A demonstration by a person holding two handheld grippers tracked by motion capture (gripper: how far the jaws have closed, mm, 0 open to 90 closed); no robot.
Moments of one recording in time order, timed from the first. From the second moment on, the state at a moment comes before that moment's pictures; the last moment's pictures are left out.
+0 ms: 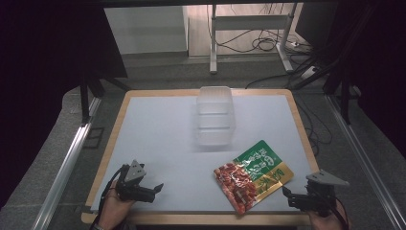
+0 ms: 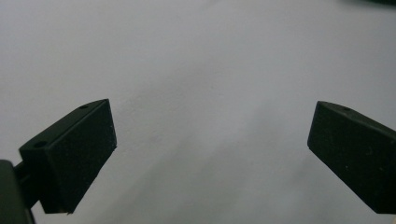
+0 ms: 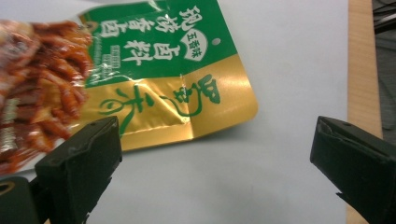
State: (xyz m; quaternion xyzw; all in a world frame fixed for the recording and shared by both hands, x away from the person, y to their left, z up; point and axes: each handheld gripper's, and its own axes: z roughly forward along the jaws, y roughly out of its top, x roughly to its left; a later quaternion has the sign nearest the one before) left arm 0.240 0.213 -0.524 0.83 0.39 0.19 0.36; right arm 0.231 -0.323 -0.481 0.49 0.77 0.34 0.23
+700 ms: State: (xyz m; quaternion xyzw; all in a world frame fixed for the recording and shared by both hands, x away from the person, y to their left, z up) left arm 0.242 0.209 -0.525 0.83 0.38 0.21 0.35; right arm 0.235 -0.337 -0.492 0.48 0.76 0.38 0.21
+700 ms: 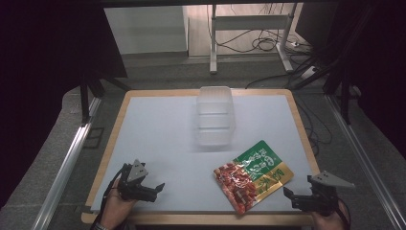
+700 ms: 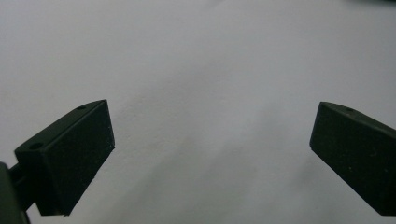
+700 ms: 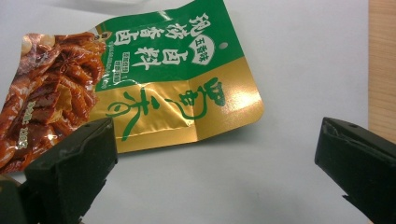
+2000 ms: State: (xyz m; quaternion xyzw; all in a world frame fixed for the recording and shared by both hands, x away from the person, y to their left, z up) left arm 0.241 0.212 -0.522 0.82 0.37 0.18 0.41; right arm 0.257 -0.329 -0.490 0.46 0.77 0.39 0.22
